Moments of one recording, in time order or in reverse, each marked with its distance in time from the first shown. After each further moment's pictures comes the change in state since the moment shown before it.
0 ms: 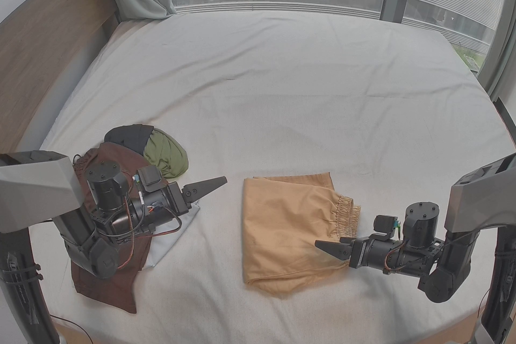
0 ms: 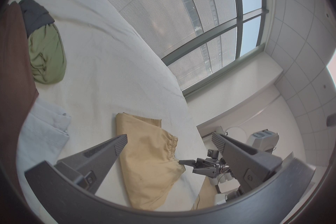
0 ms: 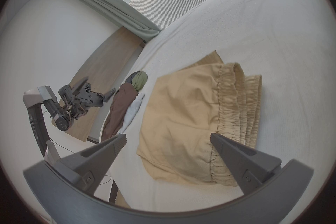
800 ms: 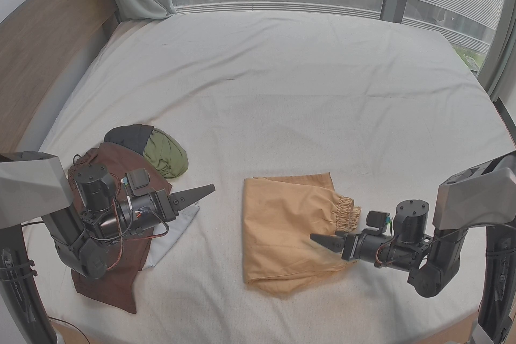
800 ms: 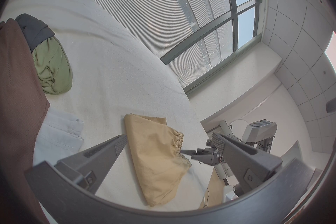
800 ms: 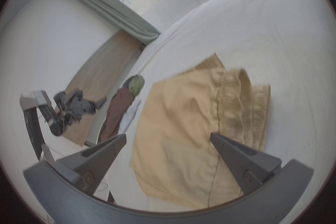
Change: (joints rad) left arm 0.063 -0.026 0.059 0.000 -0.061 0.119; right arm -0.013 0.080 -0.096 0.001 -0.005 -0.007
